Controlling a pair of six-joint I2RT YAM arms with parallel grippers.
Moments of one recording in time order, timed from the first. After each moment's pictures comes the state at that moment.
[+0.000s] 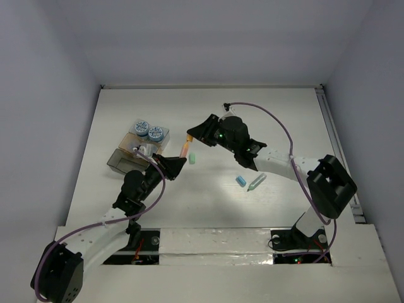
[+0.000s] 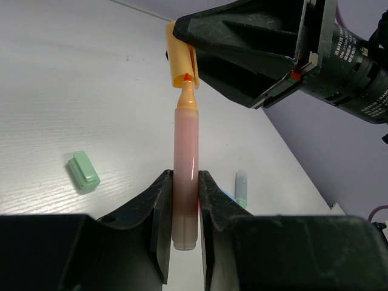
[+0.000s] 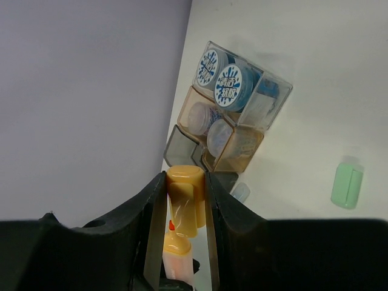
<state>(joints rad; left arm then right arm) -0.51 0.75 0.13 0.67 0.14 -0.66 0.78 1.63 1.07 0.37 -0.02 1.05</state>
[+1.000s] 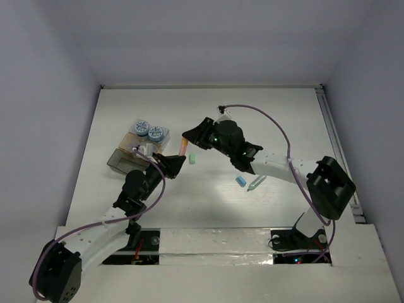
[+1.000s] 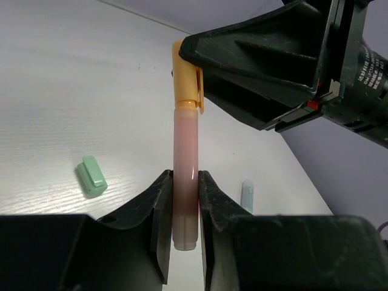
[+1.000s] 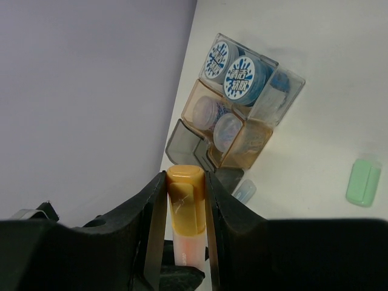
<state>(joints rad) -0.53 0.75 0.14 0.66 0.07 -0.65 0.84 1.63 1.08 0.37 0.02 1.02</state>
